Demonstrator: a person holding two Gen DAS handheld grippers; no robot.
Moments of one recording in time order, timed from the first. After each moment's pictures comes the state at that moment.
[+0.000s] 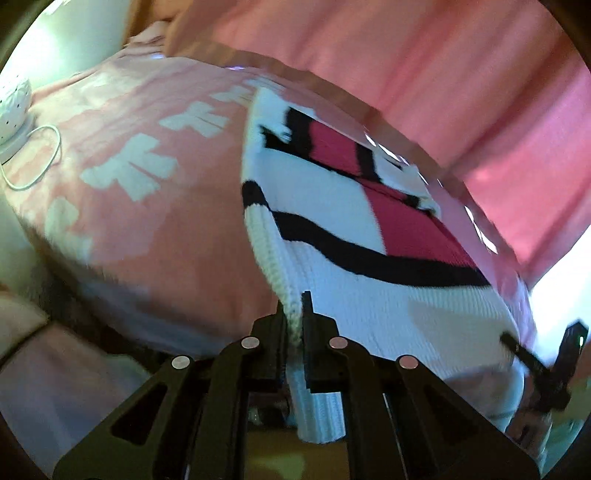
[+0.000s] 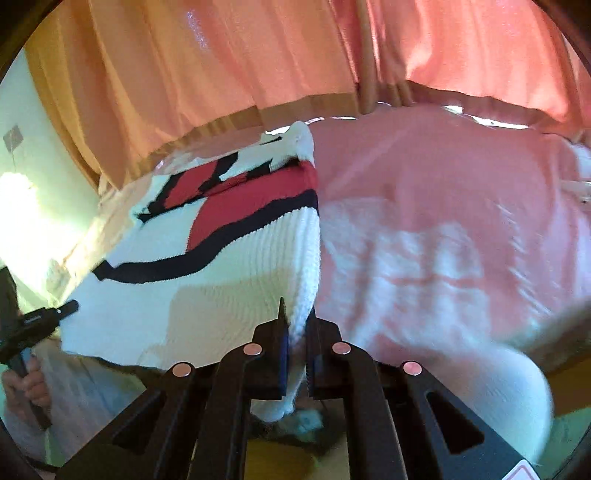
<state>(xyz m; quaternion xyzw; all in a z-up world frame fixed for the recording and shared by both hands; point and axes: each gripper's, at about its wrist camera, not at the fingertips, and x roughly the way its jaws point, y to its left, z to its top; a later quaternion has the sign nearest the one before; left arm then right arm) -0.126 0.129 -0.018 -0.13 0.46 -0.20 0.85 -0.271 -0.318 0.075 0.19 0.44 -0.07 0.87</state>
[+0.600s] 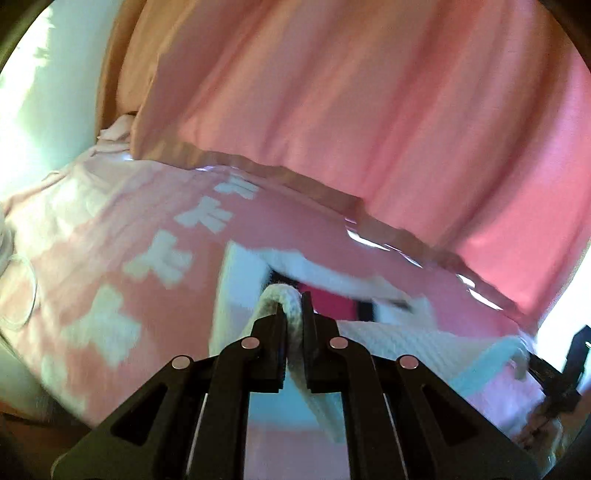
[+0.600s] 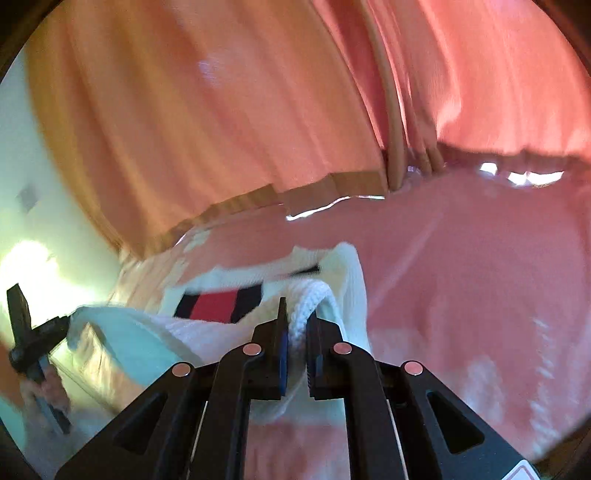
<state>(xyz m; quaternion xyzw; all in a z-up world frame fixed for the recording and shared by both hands) 0.029 0.070 0.063 -0.12 0.35 -0.15 0.92 -0.115 -0.370 0.103 0.25 0.35 -0.04 0.90</state>
